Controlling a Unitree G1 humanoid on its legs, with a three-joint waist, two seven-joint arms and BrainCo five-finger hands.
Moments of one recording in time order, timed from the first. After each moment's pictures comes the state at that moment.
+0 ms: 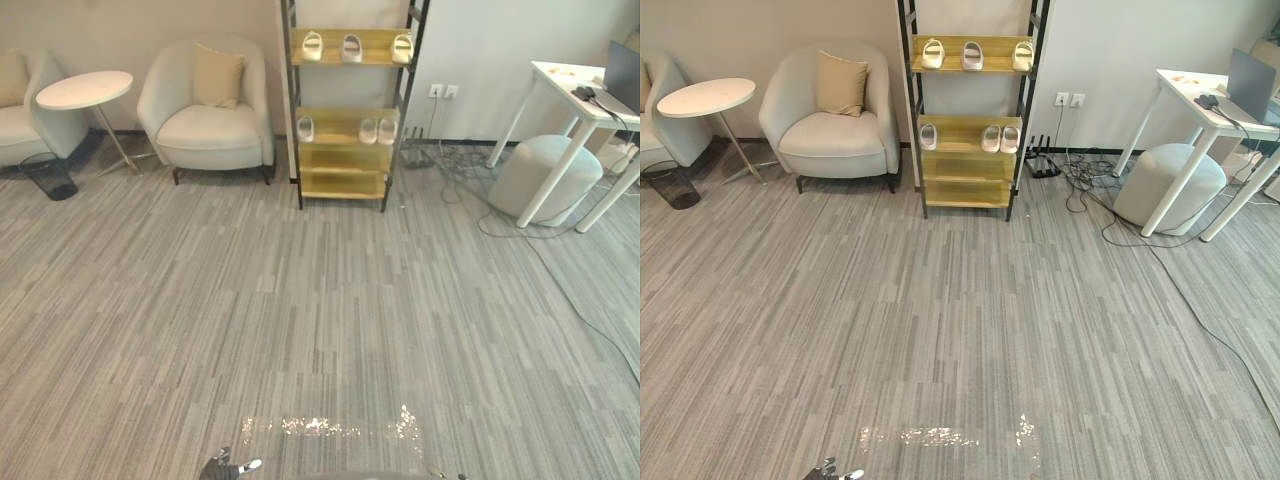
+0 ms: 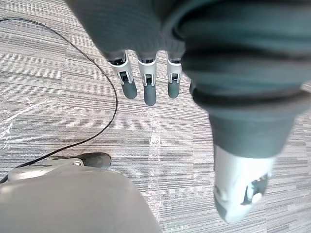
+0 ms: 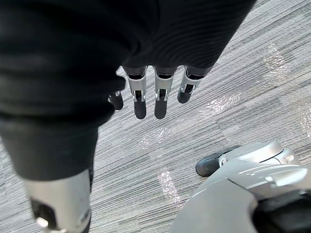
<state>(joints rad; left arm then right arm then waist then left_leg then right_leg) 0.13 0.17 -0.08 1.12 -0.12 -0.11 0.04 0.19 -0.10 -0.20 1.13 0.27 -0.11 -0.02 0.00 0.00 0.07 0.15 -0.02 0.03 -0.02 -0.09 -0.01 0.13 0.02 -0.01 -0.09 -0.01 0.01</state>
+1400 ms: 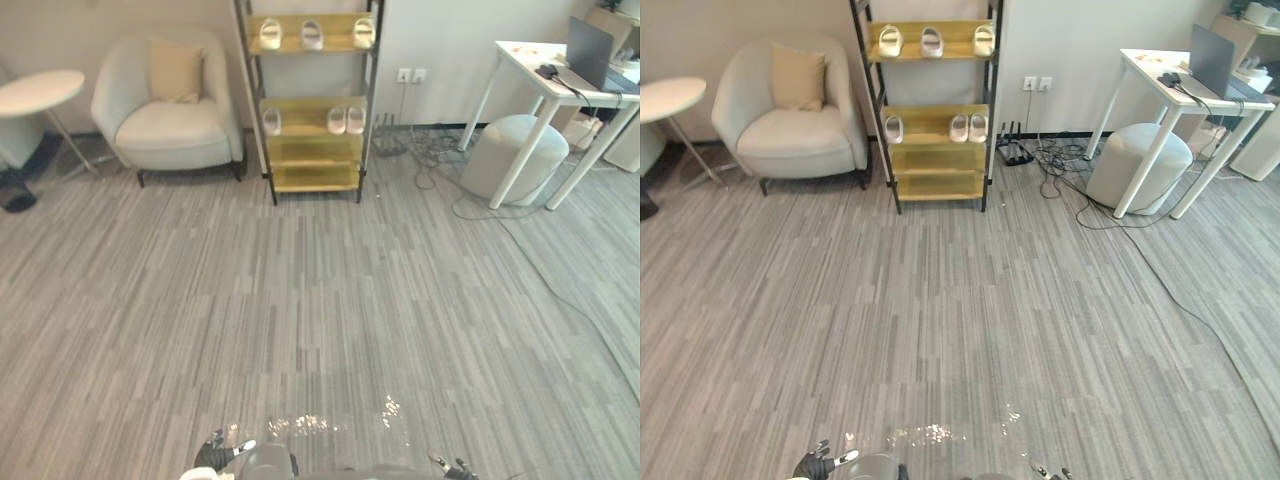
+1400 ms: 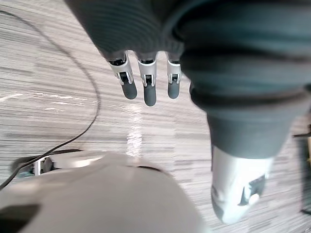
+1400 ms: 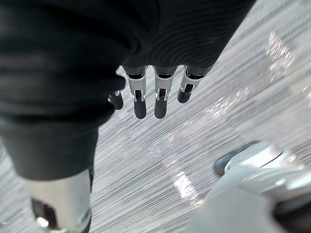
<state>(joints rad) 0.14 0.14 0.03 1.03 -0.13 -0.12 0.07 0.15 -0.09 -0.24 1.08 0.29 -0.11 -0.03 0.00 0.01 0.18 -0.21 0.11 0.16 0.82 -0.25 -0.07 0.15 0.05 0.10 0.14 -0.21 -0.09</state>
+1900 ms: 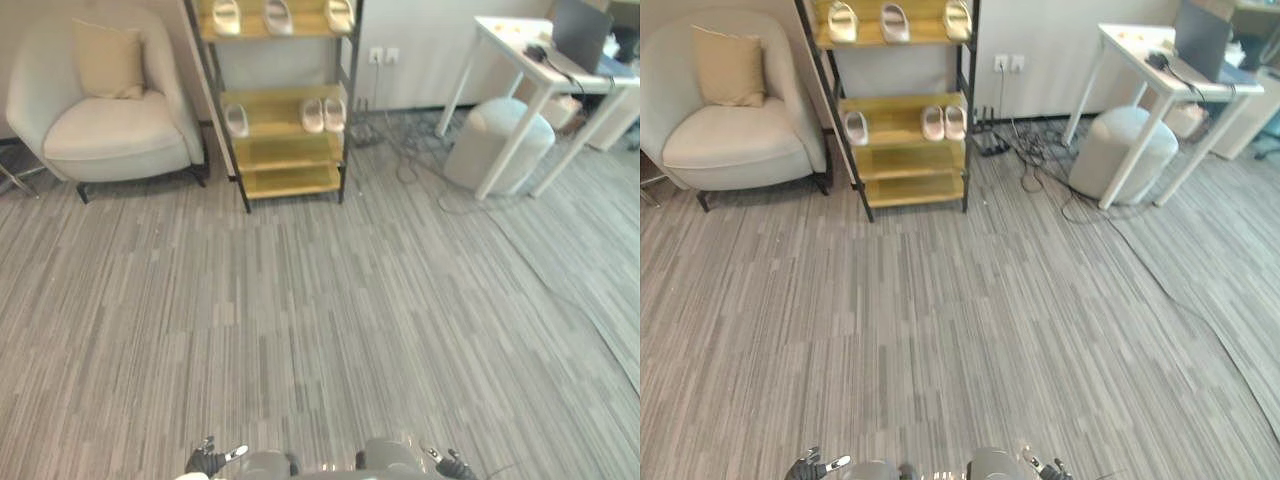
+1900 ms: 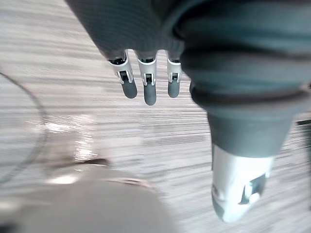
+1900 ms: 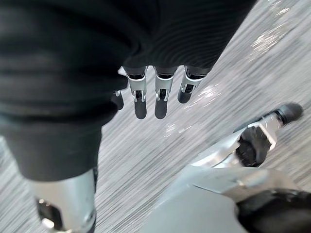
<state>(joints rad) 0.11 0.17 -0.02 1.08 -0.16 -0.11 0.08 0.12 -0.08 -0.26 1.07 0.24 -0.11 -0.02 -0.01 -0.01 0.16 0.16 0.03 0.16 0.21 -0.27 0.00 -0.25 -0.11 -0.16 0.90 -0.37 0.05</state>
